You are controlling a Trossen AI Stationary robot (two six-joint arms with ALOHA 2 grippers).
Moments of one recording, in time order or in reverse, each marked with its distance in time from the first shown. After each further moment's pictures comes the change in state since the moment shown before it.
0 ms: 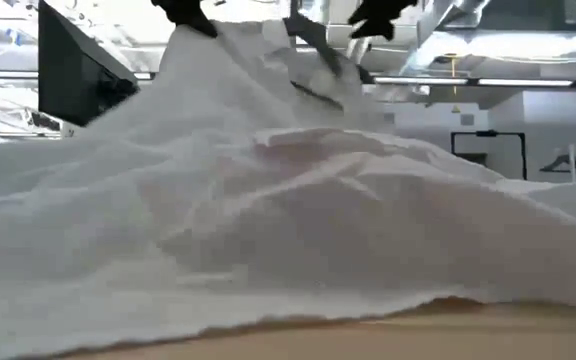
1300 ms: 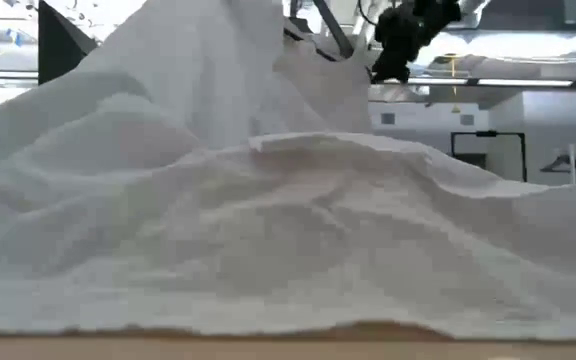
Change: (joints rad) left arm 0.099 -0.165 0.000 0.335 0.260 -0.213; right arm -0.070 0.020 -0.298 -0.074 -0.133 -0.244
